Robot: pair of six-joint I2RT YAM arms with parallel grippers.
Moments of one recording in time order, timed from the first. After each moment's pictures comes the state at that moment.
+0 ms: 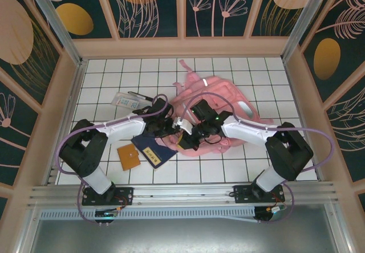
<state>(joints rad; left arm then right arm) -0.69 1.66 0.94 -0.35 0.22 -0.90 0.80 1.56 0.93 -0.36 -0.72 -0.29</state>
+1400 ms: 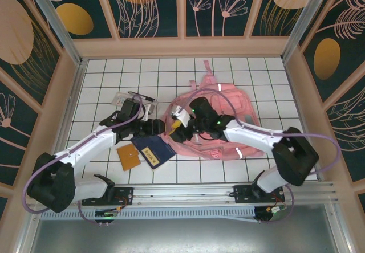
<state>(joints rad) -0.48 1.26 0.73 -0.37 0.45 -0.52 0.83 1.47 0.88 -0.10 -0.48 -0.09</state>
